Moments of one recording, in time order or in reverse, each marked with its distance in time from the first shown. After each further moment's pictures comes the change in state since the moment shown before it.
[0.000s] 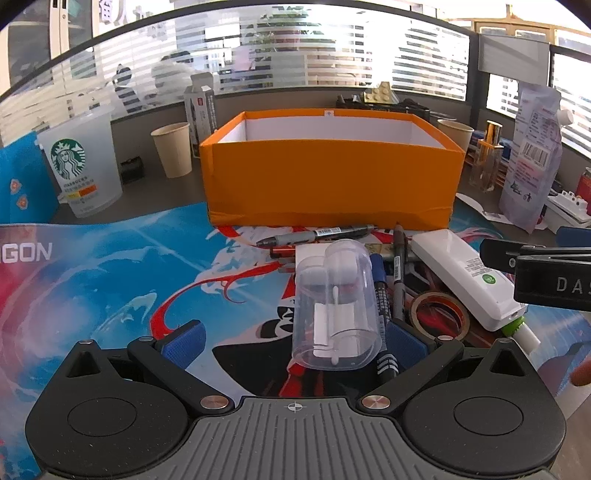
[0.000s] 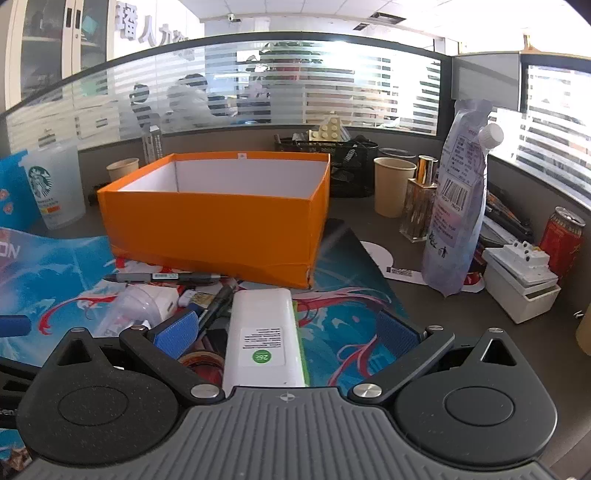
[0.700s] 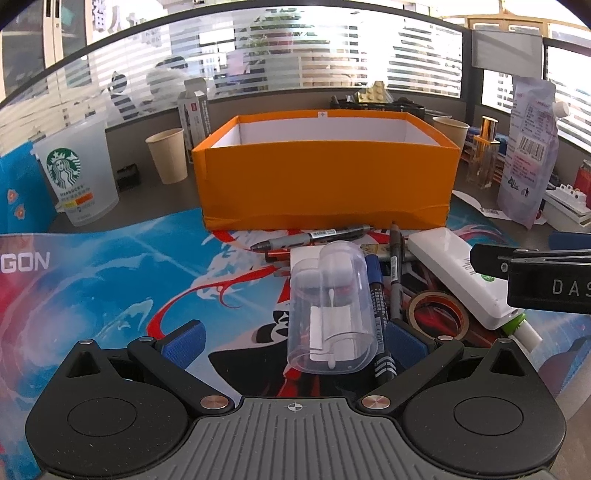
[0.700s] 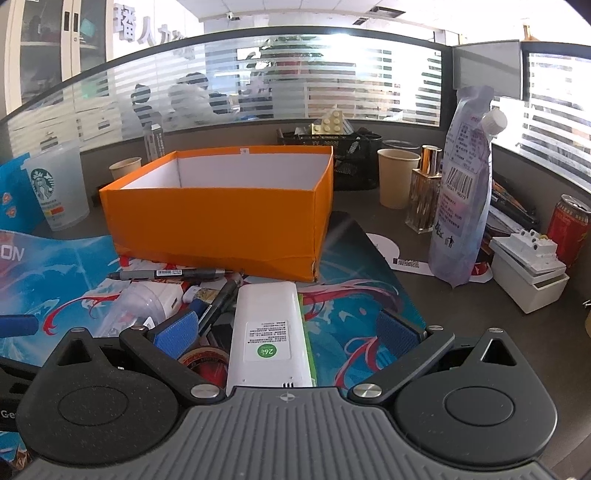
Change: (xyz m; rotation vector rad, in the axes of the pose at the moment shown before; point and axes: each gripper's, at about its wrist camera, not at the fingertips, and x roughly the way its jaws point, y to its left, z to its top) left arm 0.003 -0.005 -0.001 0.028 -0.016 0.004; right arm 0.007 -0.005 -0.003 0.046 0.023 0.047
